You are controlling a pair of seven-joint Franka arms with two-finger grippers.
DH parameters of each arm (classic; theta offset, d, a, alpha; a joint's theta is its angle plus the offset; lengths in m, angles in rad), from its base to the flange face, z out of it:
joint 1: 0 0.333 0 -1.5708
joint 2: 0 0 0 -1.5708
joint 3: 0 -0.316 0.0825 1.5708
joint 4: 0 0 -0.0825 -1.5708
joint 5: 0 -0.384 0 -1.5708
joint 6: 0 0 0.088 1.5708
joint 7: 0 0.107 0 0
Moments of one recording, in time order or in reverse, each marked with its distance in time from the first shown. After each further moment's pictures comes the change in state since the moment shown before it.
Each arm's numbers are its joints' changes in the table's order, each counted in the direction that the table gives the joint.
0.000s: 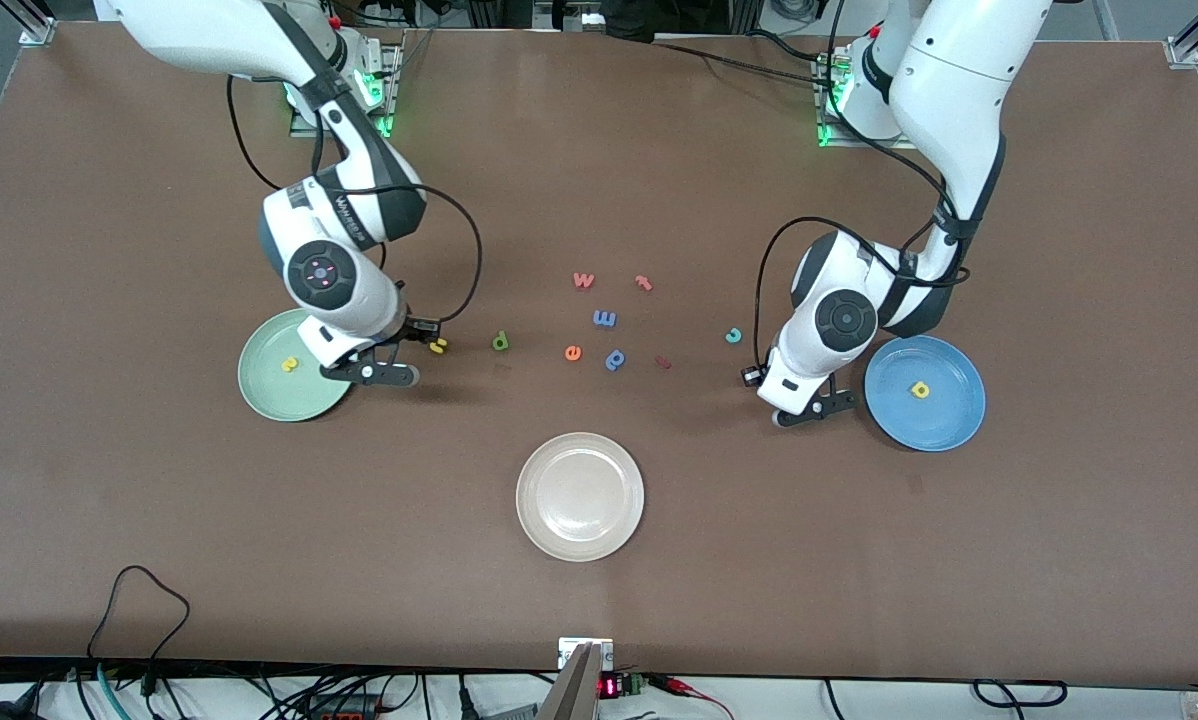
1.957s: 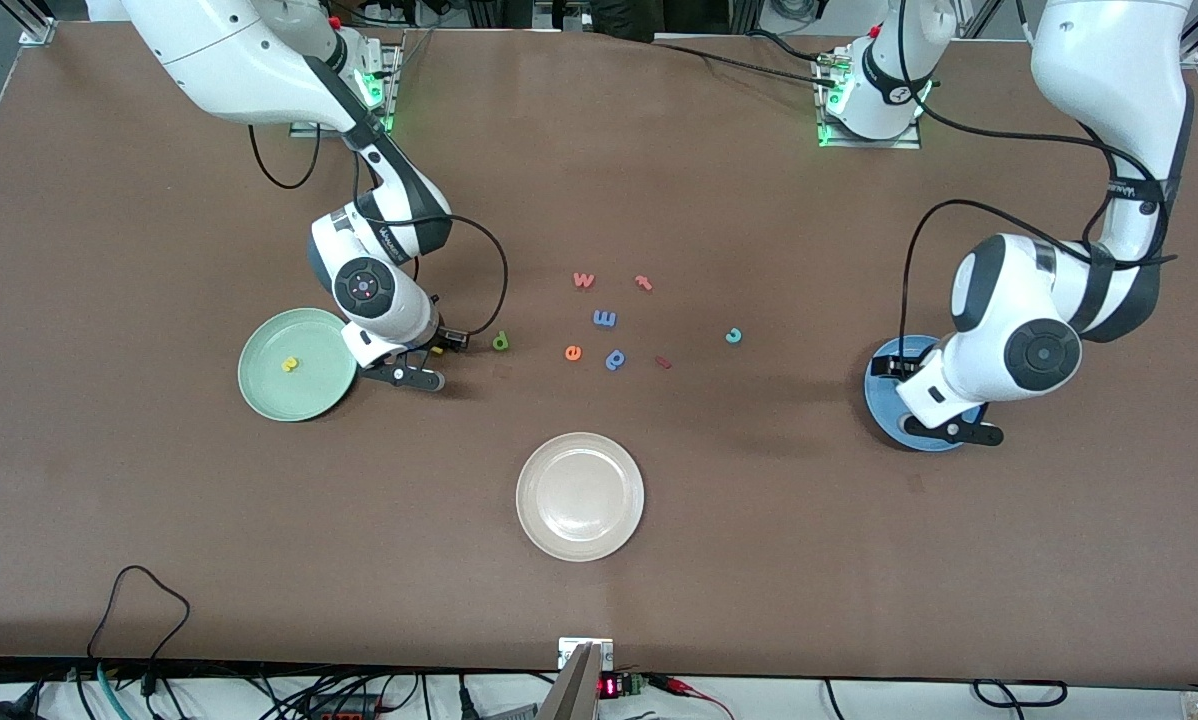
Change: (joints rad) left arm 0.299 -0.138 0.068 -0.100 -0.154 -0.366 0.590; right arm 0.017 0.125 0.017 0.077 0.000 0.239 0.078
